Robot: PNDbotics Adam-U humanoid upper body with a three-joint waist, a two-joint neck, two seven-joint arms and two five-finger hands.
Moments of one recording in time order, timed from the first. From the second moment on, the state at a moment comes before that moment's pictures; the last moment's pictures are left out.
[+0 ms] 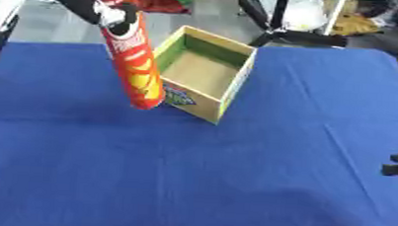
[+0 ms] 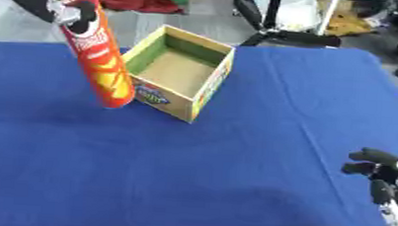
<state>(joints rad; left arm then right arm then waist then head) -1.02 0.70 -0.23 -1.31 -0.41 -0.50 -0.59 0.01 -0.17 -0.20 -1.76 -0.20 -0.38 0.65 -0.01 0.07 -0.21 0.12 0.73</state>
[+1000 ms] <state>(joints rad) -1.01 0.53 -0.26 -1.11 -0.91 -0.45 -0.03 -0.06 -0.15 -0.14 -1.76 -0.25 -0.35 0.72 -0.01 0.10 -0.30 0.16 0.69</state>
